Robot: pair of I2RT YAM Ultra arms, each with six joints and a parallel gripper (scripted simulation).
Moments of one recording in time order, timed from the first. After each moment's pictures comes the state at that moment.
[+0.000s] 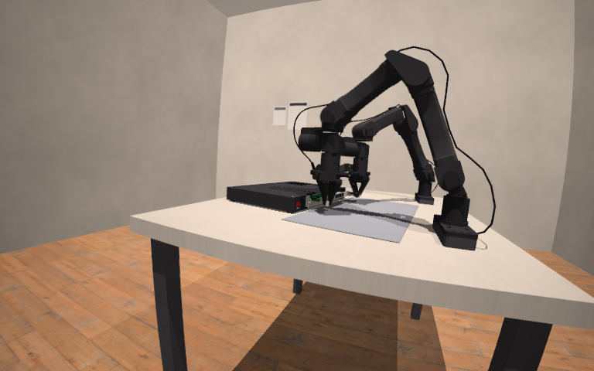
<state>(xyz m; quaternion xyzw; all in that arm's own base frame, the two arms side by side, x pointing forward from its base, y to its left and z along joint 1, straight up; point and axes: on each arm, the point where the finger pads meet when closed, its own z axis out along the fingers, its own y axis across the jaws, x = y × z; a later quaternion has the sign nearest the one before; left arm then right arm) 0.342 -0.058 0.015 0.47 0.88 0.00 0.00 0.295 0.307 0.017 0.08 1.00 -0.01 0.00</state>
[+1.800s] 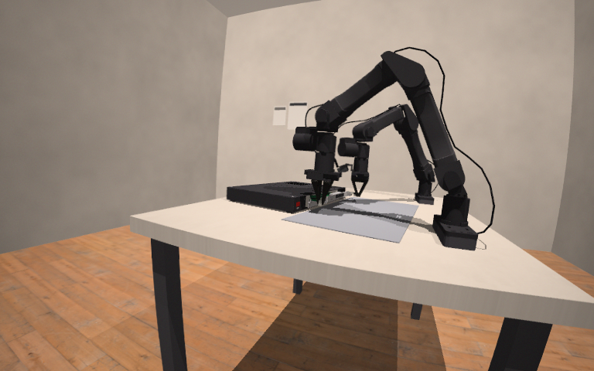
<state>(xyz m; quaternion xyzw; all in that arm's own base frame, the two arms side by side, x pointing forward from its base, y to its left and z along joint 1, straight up) 0.360 -0.051 0.014 0.67 0.74 0.01 0.01 0.294 0.295 0.016 -0.06 1.00 -0.01 0.00</state>
